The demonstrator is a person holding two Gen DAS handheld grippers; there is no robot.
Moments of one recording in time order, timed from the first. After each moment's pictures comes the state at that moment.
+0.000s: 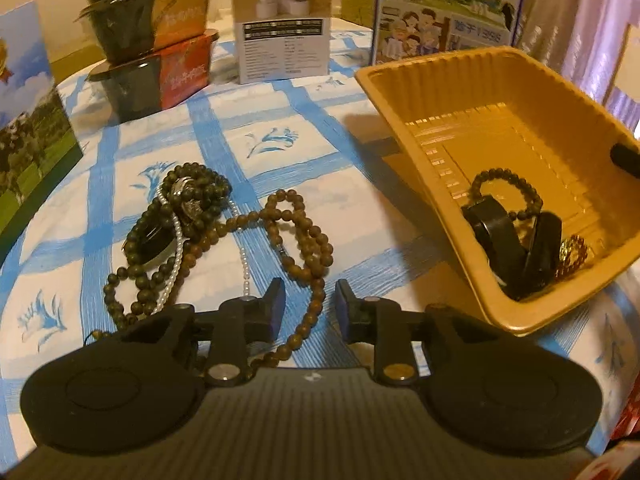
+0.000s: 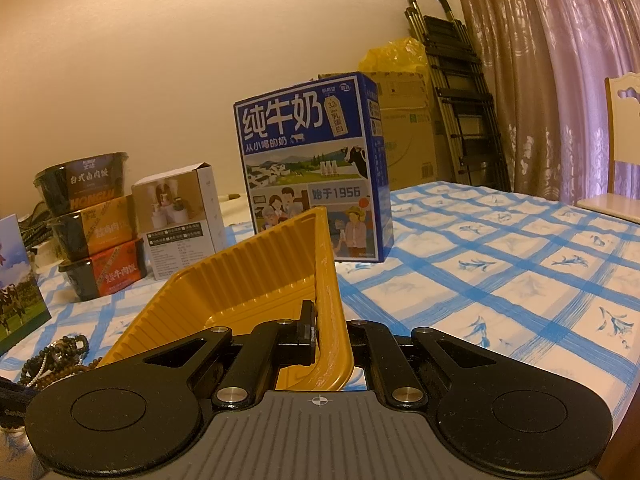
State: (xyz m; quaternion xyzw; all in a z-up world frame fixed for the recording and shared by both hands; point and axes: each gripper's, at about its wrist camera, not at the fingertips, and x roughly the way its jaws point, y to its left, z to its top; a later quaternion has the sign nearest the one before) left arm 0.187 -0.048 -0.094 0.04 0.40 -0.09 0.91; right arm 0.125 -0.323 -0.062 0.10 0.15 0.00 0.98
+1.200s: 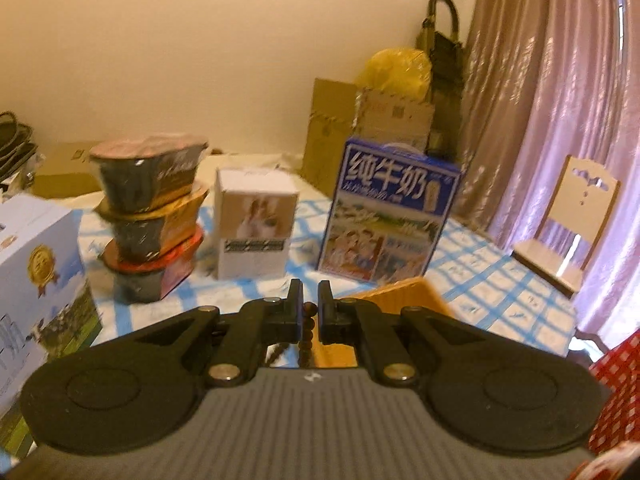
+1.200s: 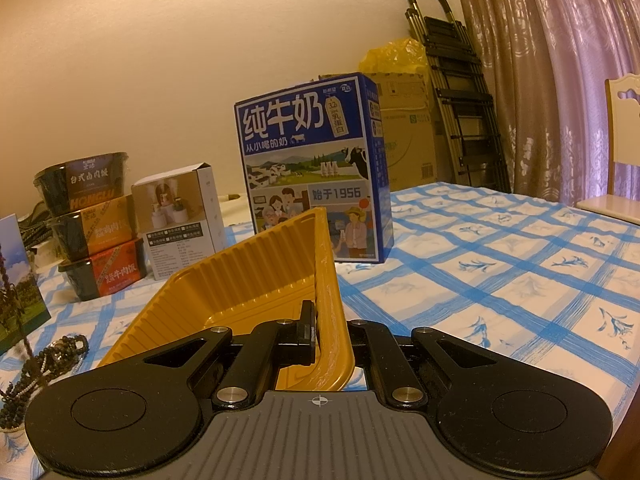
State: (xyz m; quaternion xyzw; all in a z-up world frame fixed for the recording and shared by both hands) left arm 0.164 -0.011 0.117 -0.06 0.23 -0.17 0.96; right arm 0.125 -0.323 -0.061 0.10 0.15 0.00 0.98
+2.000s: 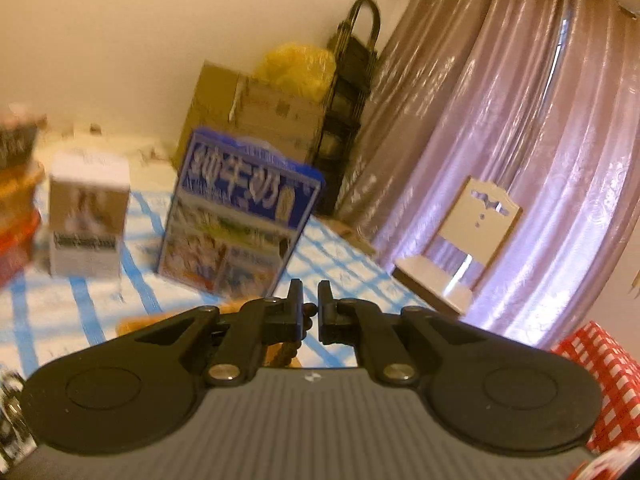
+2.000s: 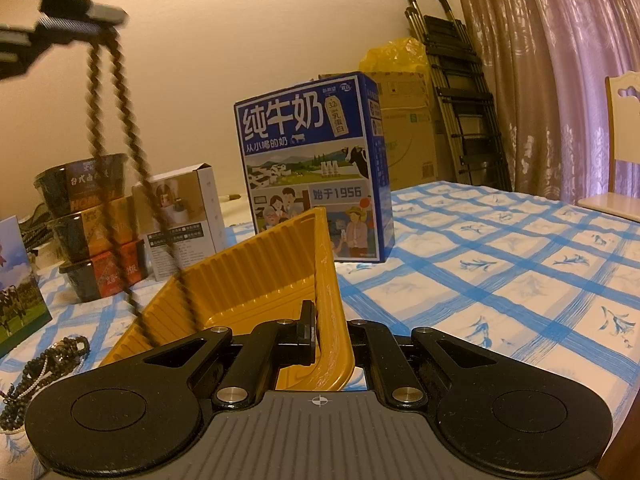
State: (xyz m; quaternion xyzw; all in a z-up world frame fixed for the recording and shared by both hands) left arm 0.199 -0.123 0.120 -0.14 0.24 -0.32 0.90; right arm 0.125 -0.324 -0.063 0.10 0.15 0.00 0.98
